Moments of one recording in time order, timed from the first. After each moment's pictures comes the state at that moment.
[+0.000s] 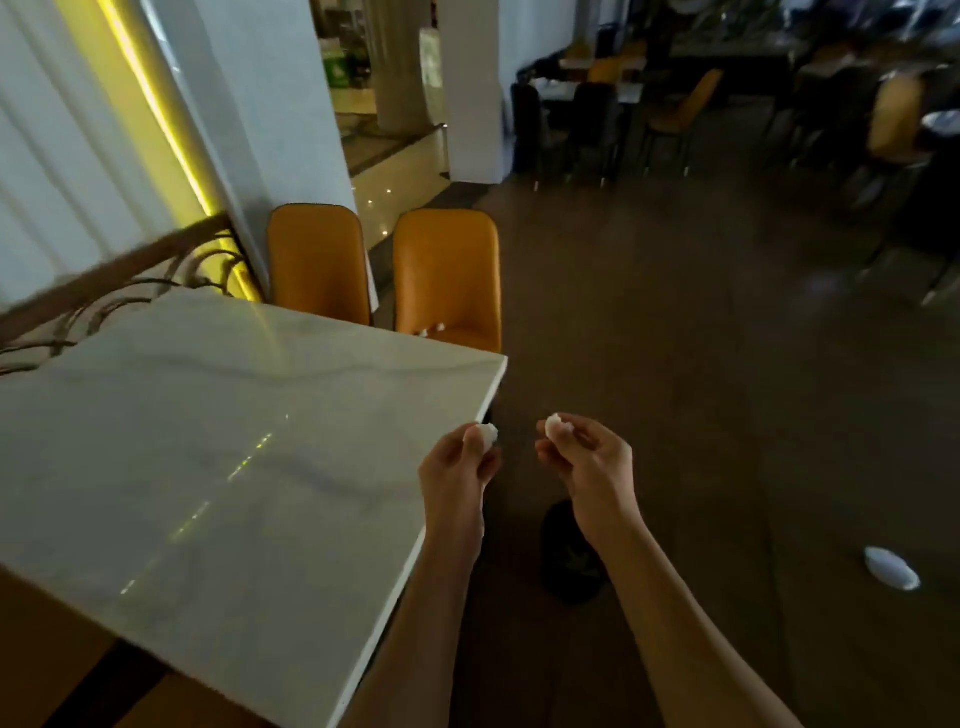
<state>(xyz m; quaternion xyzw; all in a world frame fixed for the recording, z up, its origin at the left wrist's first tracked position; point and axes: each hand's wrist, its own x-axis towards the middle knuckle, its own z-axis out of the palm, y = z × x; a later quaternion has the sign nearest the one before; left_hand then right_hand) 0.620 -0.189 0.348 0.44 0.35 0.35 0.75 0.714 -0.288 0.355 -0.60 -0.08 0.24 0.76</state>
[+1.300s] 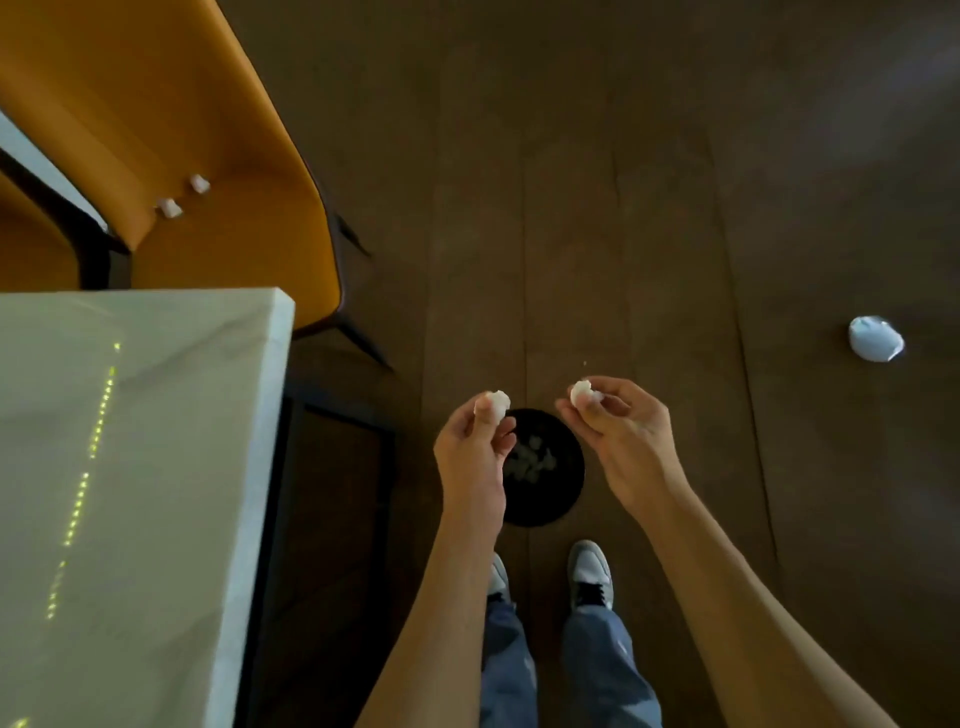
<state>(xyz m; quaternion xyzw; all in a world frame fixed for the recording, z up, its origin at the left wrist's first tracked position) 1.002 -0.136 0.039 0.41 0.50 0.08 0.76 1.071 -0.266 0.053 -0.59 0.16 0.26 0.74</state>
